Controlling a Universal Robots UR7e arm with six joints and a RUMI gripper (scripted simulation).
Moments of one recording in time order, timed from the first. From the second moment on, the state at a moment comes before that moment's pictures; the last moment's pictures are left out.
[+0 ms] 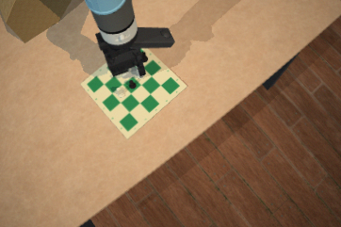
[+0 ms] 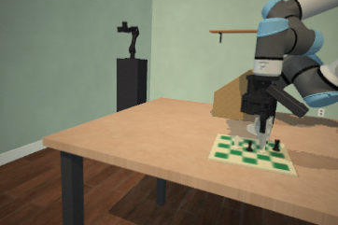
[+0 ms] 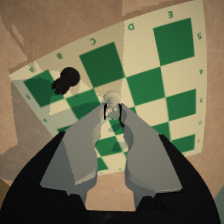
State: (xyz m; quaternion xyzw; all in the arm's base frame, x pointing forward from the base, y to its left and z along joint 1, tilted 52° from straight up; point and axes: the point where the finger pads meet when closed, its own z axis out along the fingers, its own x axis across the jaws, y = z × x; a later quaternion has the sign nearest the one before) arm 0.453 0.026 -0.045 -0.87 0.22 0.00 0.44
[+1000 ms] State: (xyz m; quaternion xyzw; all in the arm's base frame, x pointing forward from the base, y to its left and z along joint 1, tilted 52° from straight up) arm 0.453 0.023 -0.042 -0.87 0.22 0.00 0.44
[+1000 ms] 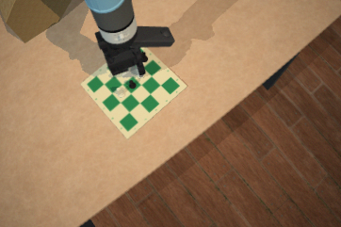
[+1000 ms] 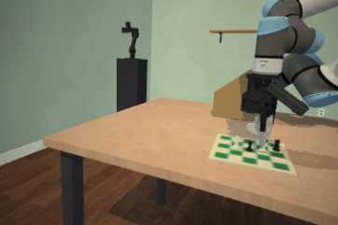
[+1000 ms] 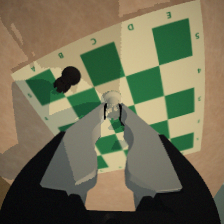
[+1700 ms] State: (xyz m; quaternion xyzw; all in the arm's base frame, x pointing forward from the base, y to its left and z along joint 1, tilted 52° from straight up) arm 0.436 -0.044 0.011 -0.87 0.22 0.00 0.44
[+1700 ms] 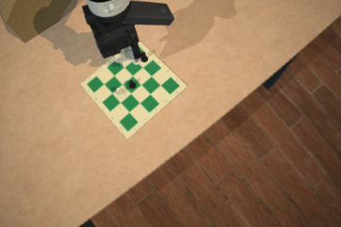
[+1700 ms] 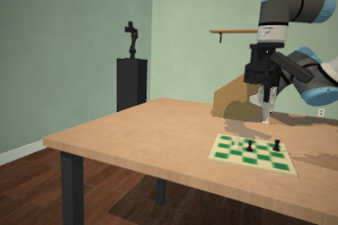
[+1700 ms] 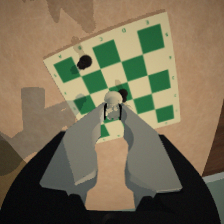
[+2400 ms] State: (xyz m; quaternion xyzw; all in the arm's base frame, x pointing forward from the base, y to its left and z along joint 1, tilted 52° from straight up) arm 0.460 -0.073 0.002 -0.89 0.16 -0.03 0.44
